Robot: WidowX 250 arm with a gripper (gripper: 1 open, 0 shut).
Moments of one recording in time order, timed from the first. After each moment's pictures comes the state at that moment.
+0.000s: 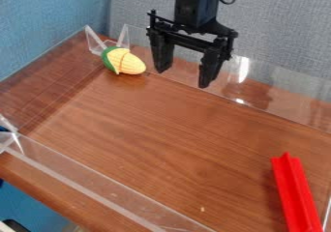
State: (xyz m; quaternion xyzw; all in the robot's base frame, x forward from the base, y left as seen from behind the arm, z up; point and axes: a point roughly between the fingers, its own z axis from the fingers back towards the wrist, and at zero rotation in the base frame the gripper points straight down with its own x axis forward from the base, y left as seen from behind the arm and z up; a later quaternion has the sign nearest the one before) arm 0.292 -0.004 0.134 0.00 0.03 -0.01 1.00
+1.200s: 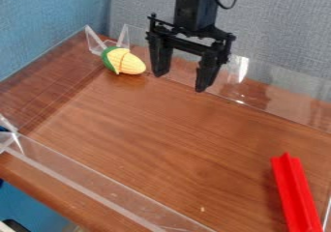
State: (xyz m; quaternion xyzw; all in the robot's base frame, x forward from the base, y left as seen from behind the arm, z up) arm 0.287 -0.003 0.129 -0.01 0.09 -0.02 1.00
